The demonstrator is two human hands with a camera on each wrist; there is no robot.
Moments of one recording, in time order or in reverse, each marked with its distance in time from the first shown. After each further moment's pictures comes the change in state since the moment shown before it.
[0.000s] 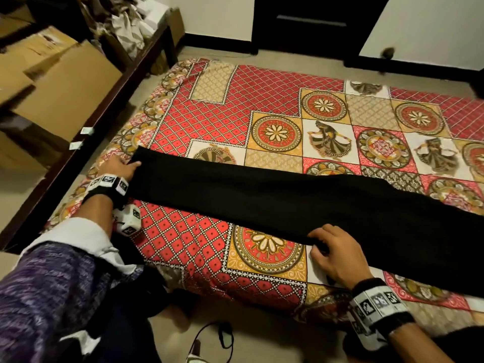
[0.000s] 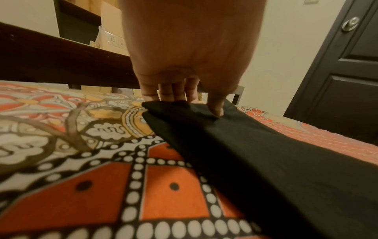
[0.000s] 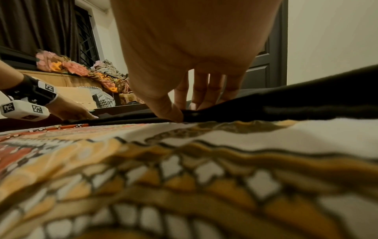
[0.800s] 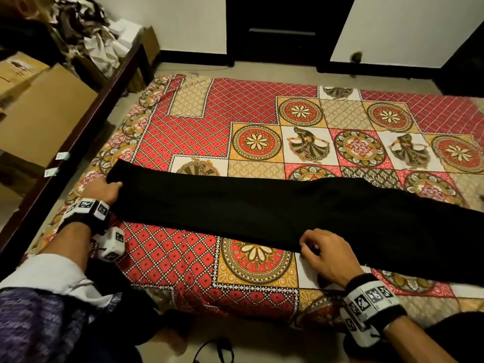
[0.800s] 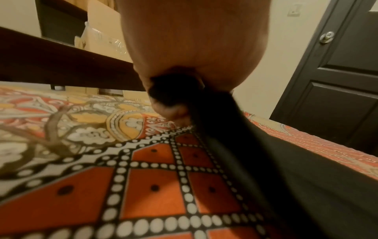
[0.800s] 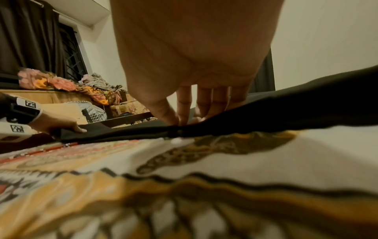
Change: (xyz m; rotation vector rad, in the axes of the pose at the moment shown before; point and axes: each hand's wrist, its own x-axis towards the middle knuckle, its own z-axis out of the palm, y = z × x) left_hand -0.010 0.018 -0.003 0.157 -0.007 0.099; right_hand 0.007 -0.001 -0.013 0.019 -0.043 0.058
